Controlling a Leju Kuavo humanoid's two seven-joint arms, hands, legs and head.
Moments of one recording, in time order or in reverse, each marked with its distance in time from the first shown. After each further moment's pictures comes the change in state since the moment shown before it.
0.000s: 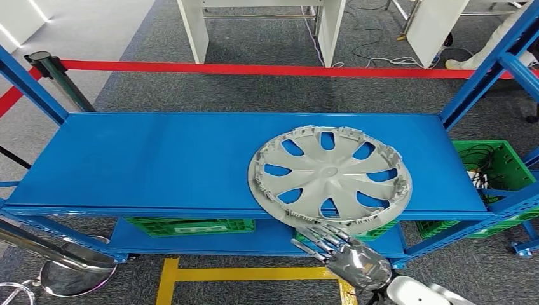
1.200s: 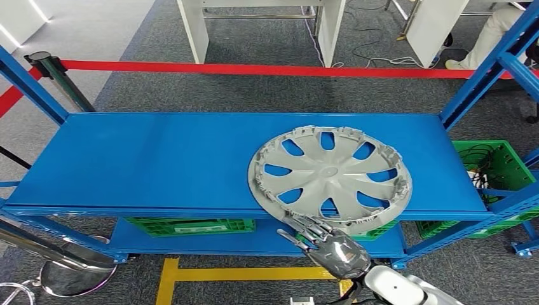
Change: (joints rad) left arm -0.002 -0.001 -0.005 0.000 -0.012 -0.002 0.004; right arm -0.084 0.122 0.011 0.158 -0.016 -0.004 -0.009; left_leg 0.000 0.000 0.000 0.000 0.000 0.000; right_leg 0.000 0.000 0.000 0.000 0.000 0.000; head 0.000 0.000
